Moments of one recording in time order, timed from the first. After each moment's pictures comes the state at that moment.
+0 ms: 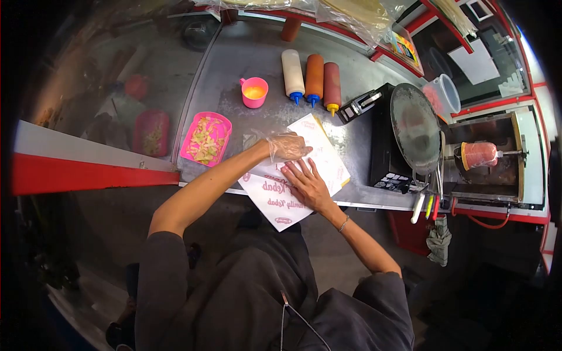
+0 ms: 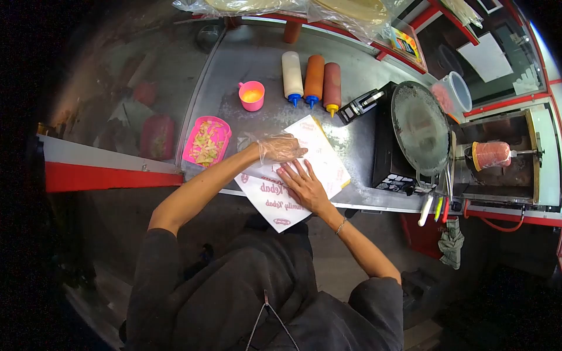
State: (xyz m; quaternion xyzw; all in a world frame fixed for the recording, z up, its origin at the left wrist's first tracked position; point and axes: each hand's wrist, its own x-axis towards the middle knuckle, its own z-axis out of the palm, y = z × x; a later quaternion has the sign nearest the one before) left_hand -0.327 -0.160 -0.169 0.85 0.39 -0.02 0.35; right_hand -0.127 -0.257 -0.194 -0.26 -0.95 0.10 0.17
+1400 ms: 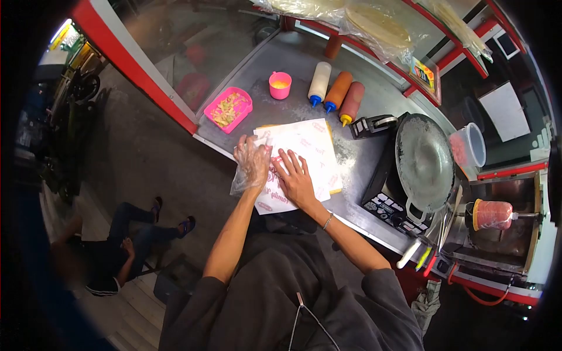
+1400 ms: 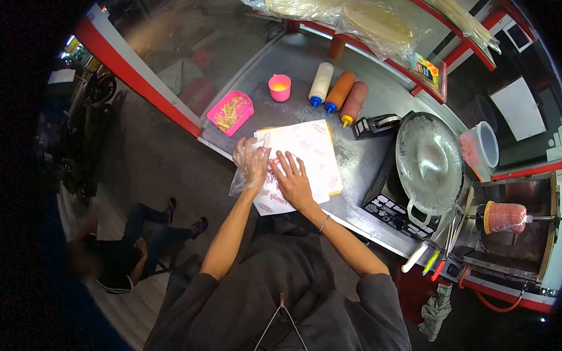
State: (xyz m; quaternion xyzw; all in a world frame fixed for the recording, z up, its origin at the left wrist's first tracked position) left_hand -0.264 -0.321 -0.207 0.42 0.86 0.26 -0.11; right_hand -0.109 -0.255 -0.197 -0.15 -0.95 0.13 0.23
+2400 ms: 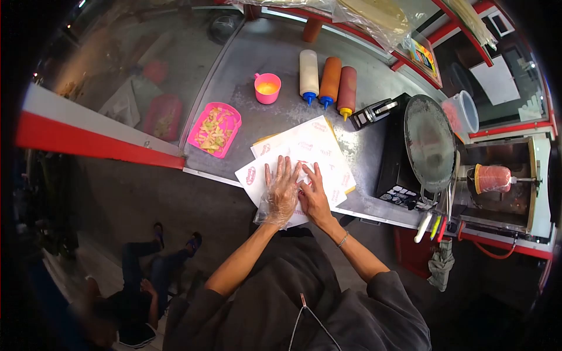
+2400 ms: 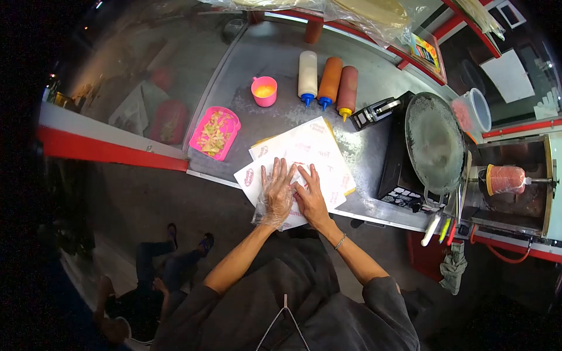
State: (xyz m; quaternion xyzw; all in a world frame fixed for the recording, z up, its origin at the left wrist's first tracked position) left_hand -0.247 -0.330 -0.204 0.61 0.71 0.35 0.07; right_hand -0.109 -0.279 -0.211 -0.31 -0.87 0.29 0.27
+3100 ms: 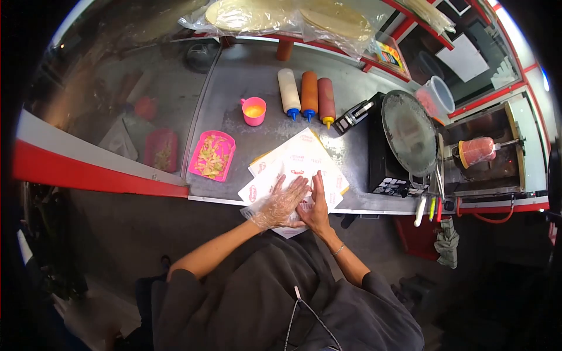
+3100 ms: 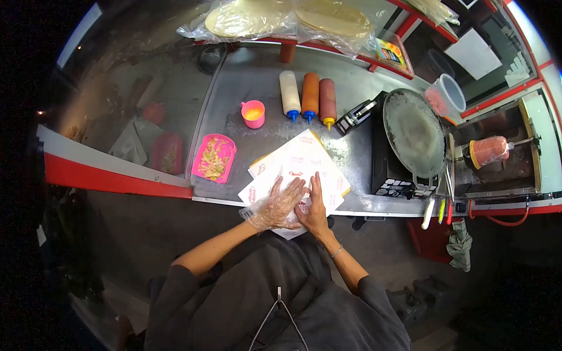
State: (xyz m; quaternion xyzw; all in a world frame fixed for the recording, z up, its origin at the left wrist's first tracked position) left_hand -0.307 -0.323 -0.198 0.85 0.45 0.23 0.12; right_hand -0.121 -0.306 -0.191 -0.43 -0.74 0.34 0.38
